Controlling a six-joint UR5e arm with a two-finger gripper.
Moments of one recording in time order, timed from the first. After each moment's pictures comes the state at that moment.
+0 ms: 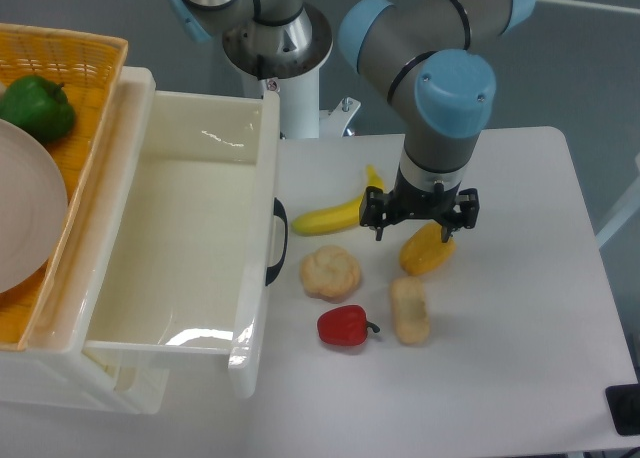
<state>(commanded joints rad) 2.62 -1.87 -1.51 -1.30 1.54 0.61</state>
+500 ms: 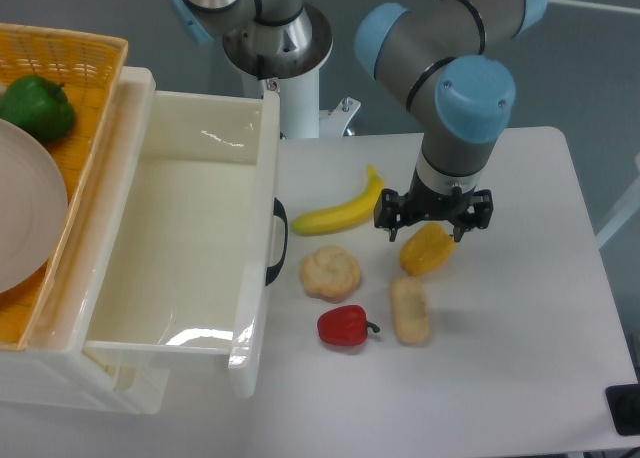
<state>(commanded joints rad) 2.63 -1.92 -1.52 -1.30 1.54 0.60</state>
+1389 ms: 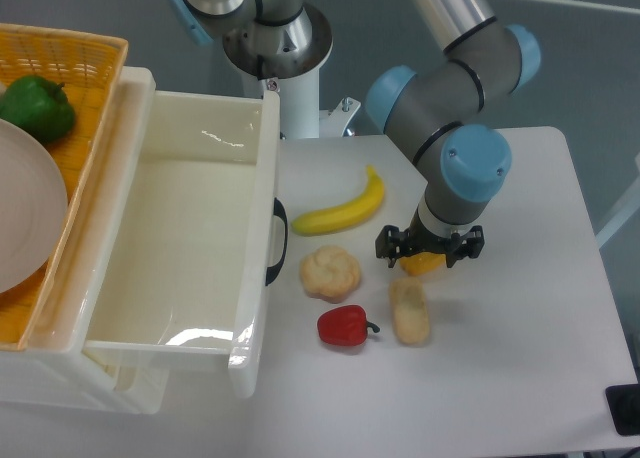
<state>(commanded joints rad) 2.64 -2.05 -1.59 -1.09 1.52 0.58</state>
